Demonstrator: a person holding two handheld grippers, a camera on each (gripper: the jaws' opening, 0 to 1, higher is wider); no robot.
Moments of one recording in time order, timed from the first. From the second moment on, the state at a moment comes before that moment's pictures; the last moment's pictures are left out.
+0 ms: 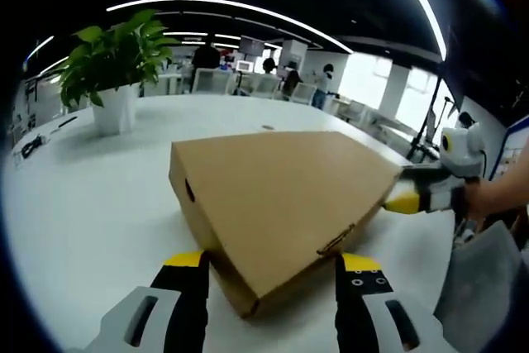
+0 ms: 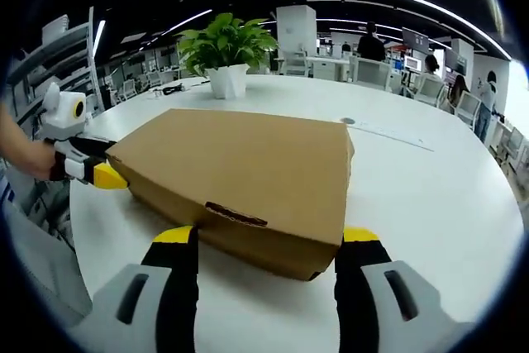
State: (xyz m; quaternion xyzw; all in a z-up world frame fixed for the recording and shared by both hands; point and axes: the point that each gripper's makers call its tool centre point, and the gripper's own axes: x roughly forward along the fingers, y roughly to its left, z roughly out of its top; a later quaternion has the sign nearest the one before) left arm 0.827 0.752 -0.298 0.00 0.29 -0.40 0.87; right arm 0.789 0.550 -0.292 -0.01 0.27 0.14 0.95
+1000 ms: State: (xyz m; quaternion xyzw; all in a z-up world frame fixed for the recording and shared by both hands) left arm 0.837 0.783 -0.299 0.02 0.29 -0.45 0.84; right arm 0.778 0.585 -0.297 0.00 0.27 0.08 0.96
